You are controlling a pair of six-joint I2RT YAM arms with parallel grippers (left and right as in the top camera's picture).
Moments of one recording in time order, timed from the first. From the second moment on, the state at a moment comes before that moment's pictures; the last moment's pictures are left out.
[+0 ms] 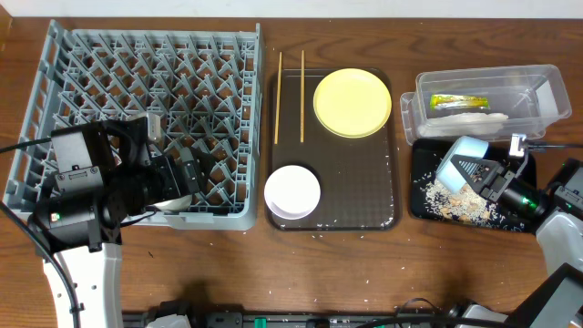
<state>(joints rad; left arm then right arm) 0.21 1.06 1.18 -1.13 0.53 -0.12 -0.60 1.43 0.67 -0.30 -1.40 0.07</state>
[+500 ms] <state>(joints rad) 0.21 1.06 1.18 -1.13 0.53 -0.12 -0.61 1.43 0.67 -0.26 -1.39 0.11</state>
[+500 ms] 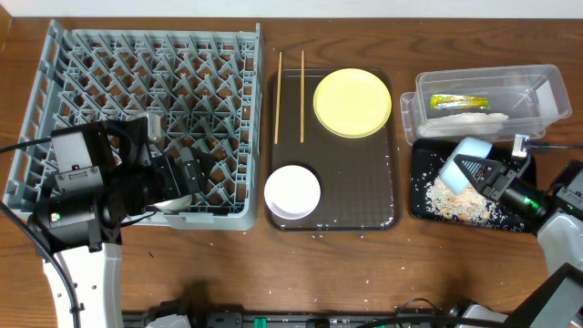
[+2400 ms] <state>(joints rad) 0.21 1.07 1.18 -1.13 0.53 -0.10 0.58 1.39 0.66 -0.20 -0.06 0.36</state>
